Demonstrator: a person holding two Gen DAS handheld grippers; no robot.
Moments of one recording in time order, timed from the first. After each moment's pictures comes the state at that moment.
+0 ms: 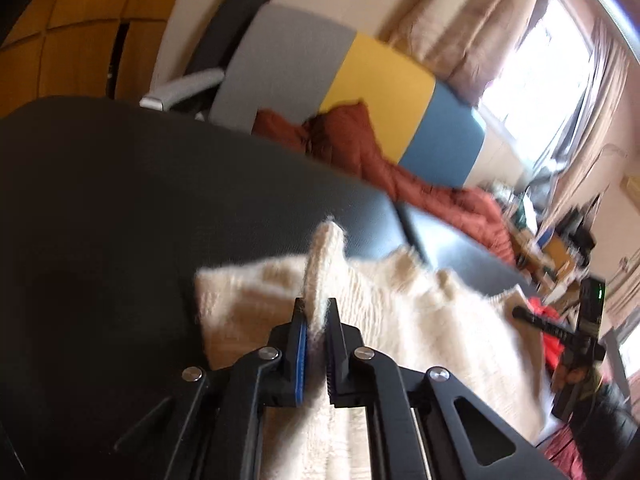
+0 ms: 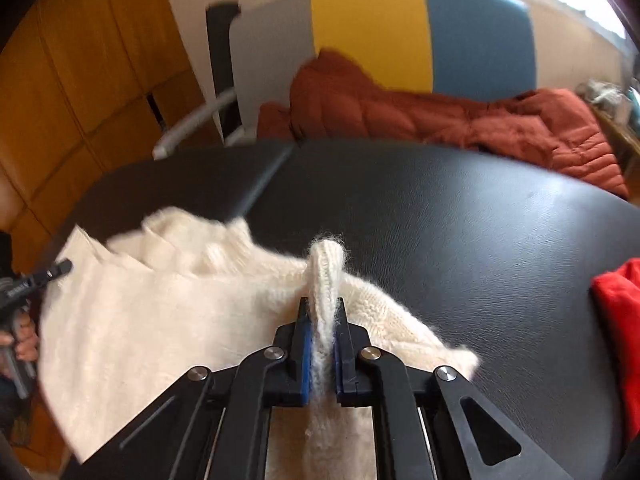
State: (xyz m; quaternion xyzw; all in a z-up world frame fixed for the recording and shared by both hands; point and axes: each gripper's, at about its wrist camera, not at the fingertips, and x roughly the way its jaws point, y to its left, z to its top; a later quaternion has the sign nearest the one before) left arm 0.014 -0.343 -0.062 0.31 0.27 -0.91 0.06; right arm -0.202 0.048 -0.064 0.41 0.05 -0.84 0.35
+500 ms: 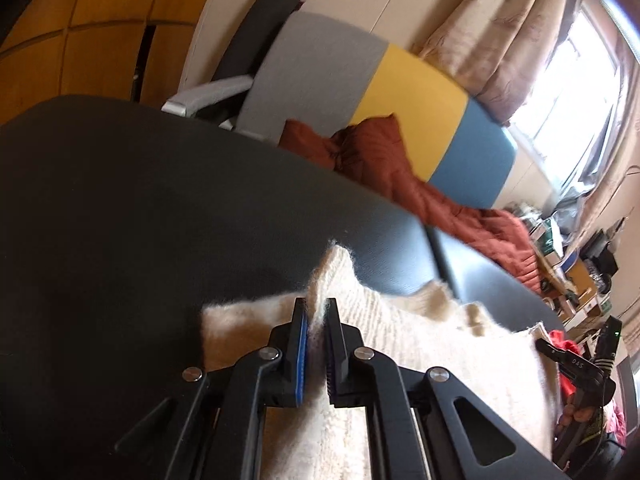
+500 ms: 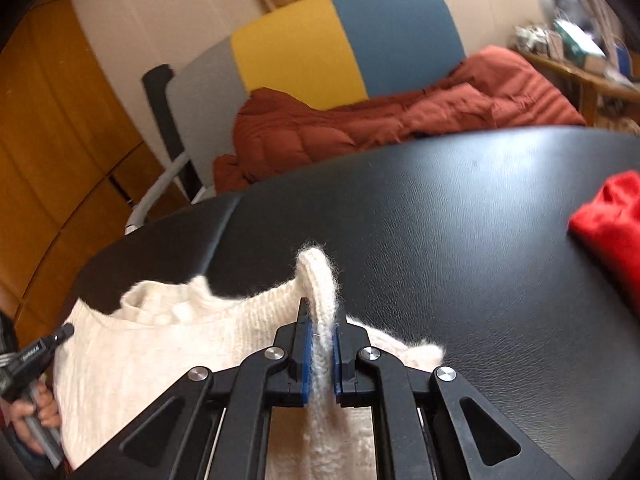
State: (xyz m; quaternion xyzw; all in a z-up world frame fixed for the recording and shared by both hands) left arm -0.025 -0.356 -0.080 0.33 0.27 -0.90 0.13; right arm -0.222 0.067 -0.085 0.41 -0.06 -0.87 0.27
